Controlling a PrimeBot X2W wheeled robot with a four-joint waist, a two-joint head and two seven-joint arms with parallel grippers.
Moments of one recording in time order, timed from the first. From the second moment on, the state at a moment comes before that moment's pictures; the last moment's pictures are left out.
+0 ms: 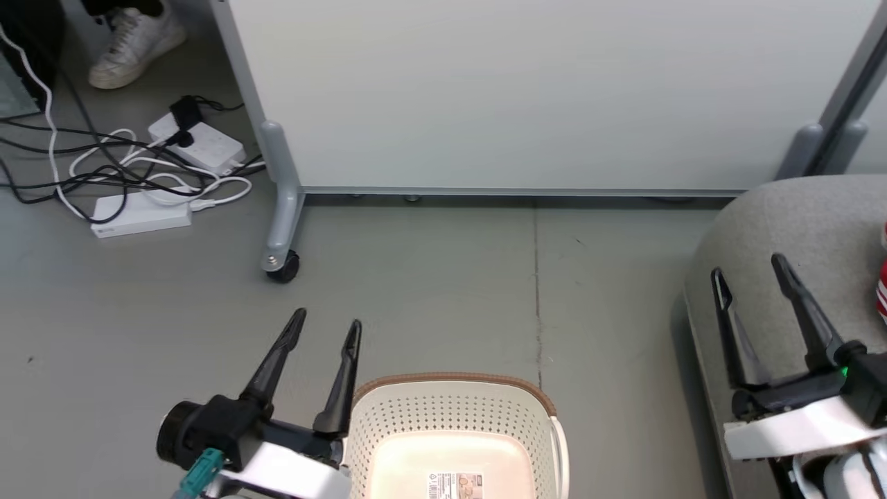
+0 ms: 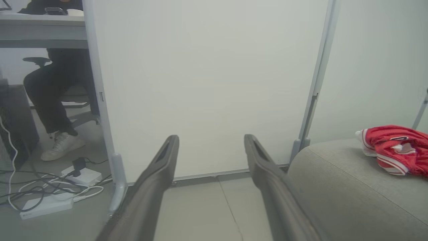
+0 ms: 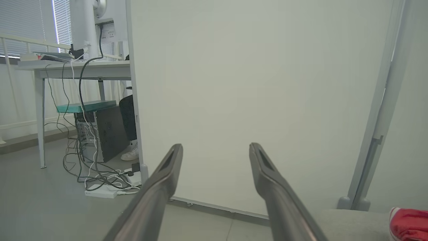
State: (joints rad) left arm -0.04 0.05 -0.23 0.10 -0.19 -0.10 -0.26; right arm -0.10 -0.21 0.09 0.04 0.22 0.13 -0.26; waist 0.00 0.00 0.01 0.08
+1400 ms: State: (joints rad) left arm 0.02 0.05 -0.16 0.20 -0.22 -0.08 -0.26; right arm 0.01 -0.05 -0.05 0.14 0.19 0.13 -0.26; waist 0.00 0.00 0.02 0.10
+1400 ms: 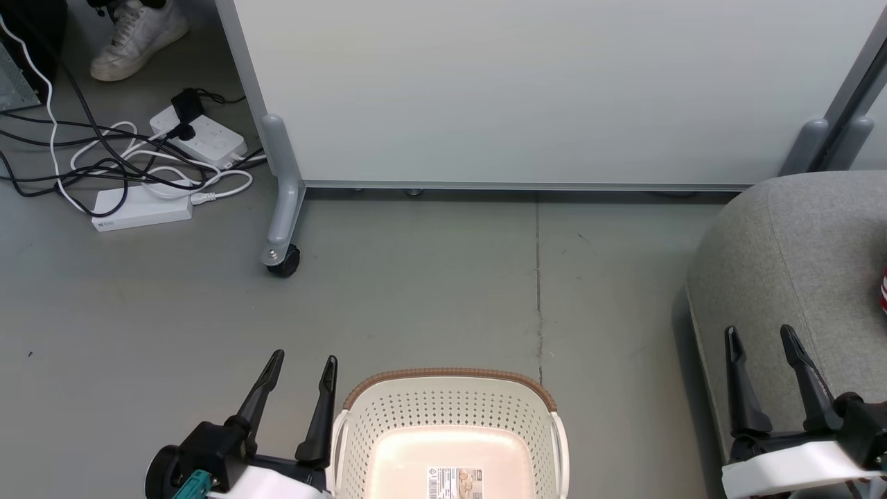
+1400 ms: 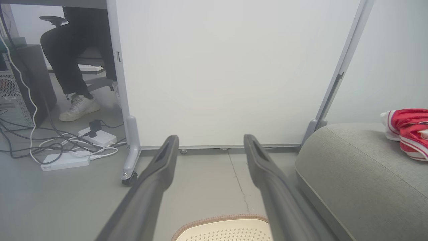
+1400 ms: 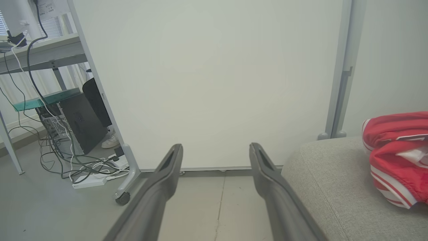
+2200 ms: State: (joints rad) left arm 0.01 0.05 -0.16 0.19 -0.23 -0.09 -0.26; right arm 0.00 -0.05 -0.05 0.15 0.21 0.13 -0.26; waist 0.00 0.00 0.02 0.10
